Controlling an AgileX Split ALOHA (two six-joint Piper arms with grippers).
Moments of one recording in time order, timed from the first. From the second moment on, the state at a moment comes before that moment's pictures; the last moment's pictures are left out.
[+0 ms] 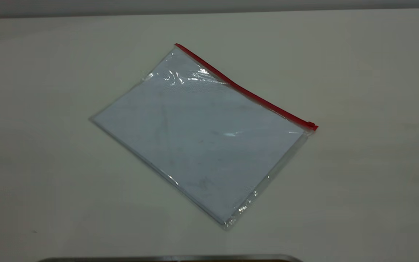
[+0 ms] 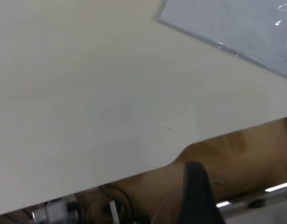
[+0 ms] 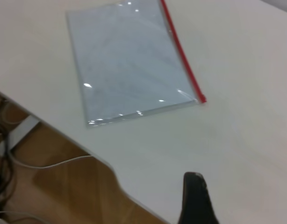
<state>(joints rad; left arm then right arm) -0.12 0.39 -0.68 -0.11 1.17 0.15 0.26 0.04 -0.51 0.23 1.16 -0.33</state>
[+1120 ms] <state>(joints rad) -0.12 0.23 -0.49 -0.11 1.14 0.16 0.26 0.02 -0.49 0.19 1.15 -0.33</state>
